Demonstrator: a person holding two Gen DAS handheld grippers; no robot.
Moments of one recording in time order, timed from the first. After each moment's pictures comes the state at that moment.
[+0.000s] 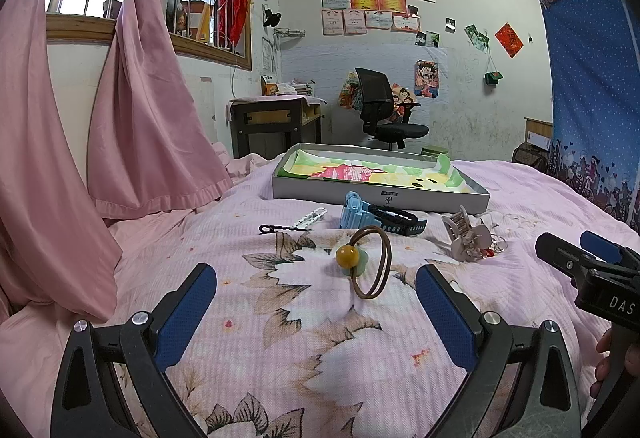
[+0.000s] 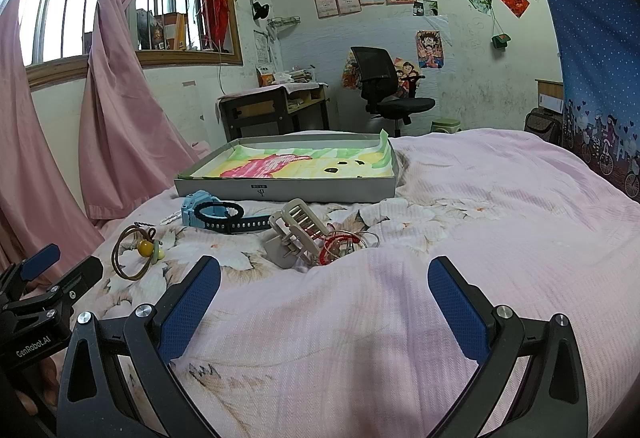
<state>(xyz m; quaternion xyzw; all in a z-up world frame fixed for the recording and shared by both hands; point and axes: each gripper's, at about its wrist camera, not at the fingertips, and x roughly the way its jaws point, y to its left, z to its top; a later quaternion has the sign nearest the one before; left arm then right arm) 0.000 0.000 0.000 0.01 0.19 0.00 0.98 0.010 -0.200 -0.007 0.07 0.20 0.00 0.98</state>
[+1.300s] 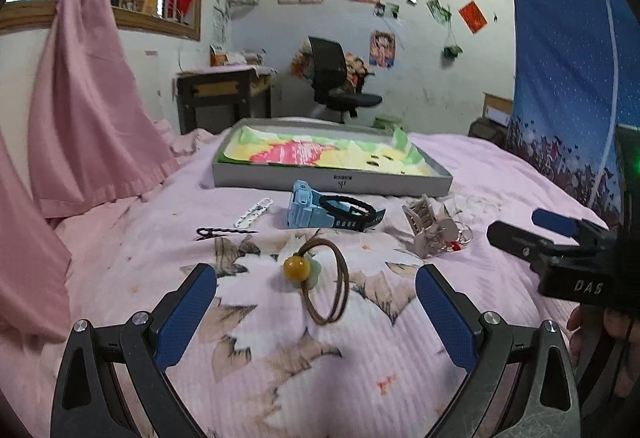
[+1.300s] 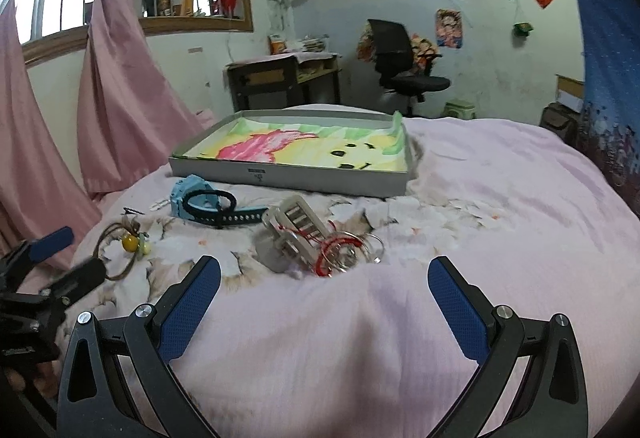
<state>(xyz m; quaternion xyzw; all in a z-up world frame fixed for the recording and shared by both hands) 0.044 -0.009 0.009 0.01 0.26 -0.10 0.96 0.059 -0.203 0.004 0.04 0.27 0.03 0.96</state>
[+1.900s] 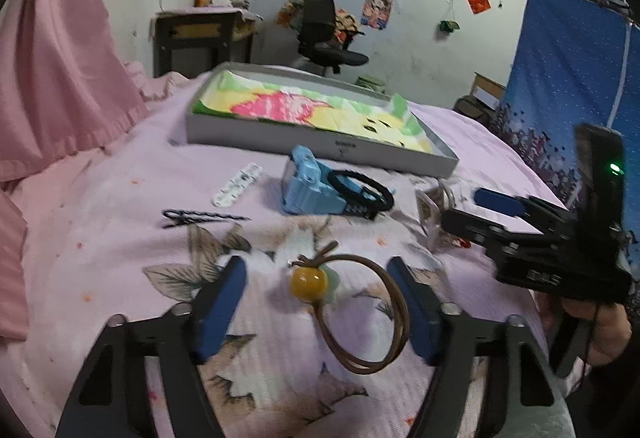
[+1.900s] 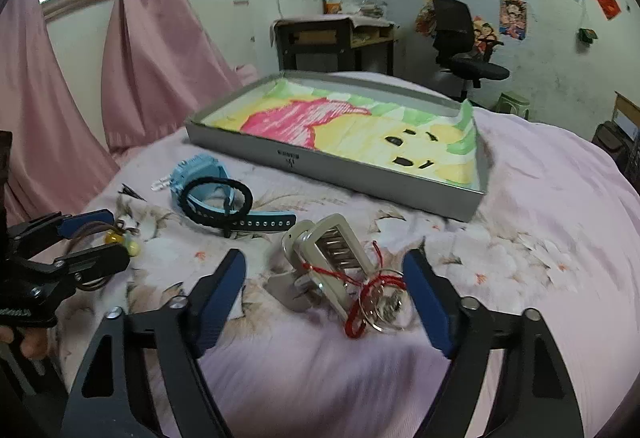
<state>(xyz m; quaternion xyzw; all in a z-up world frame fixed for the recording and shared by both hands) 0.103 0.006 -0.012 -0.03 0.35 -0.15 0.92 0.137 -0.175 -0.013 -0.02 0.34 0.11 0.93</state>
